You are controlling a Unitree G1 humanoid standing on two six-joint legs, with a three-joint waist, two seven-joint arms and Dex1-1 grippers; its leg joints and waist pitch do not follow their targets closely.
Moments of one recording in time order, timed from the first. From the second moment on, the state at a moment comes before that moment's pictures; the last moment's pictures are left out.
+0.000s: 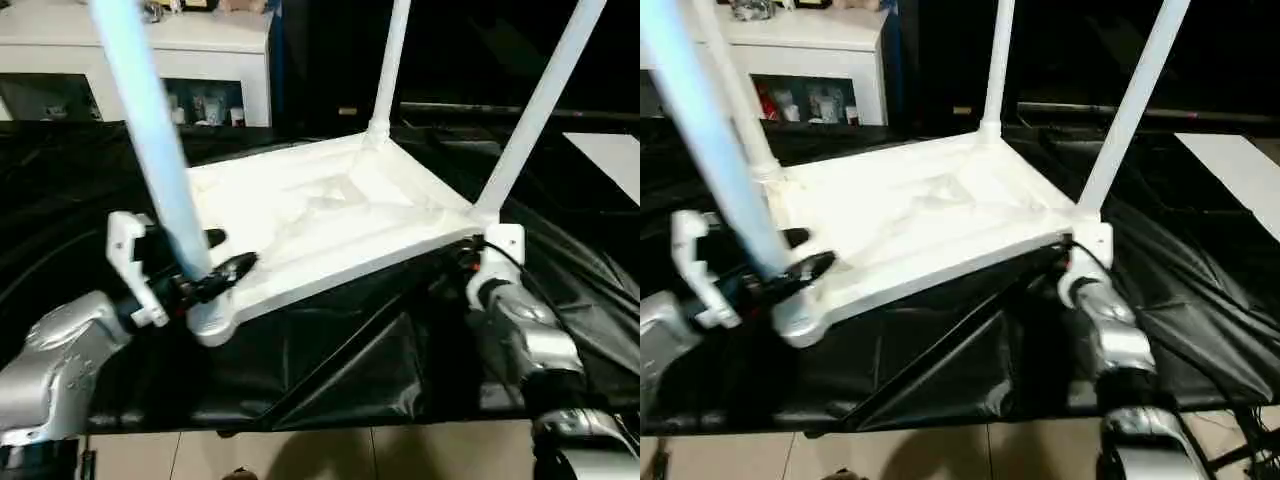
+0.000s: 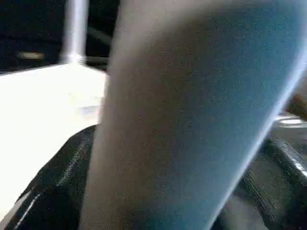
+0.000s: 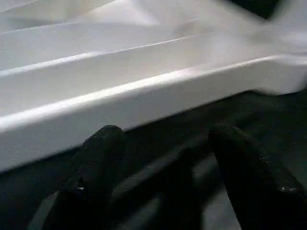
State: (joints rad) left arm -0.22 0.42 0.18 -0.11 -0.58 0.58 -0.95; right arm -0.60 -0.20 -0.12 0.86 0.10 0.13 0.20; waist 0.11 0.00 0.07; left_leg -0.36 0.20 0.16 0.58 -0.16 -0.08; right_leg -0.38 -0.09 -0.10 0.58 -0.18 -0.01
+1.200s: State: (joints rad) left arm -0.50 0.19 -0.24 0.01 -0.48 0.48 -1.03; right arm -0.89 -0.04 -0.07 1.18 0.06 -0.14 0.37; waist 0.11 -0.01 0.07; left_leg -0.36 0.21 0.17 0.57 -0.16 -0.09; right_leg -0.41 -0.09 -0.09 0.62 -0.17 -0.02
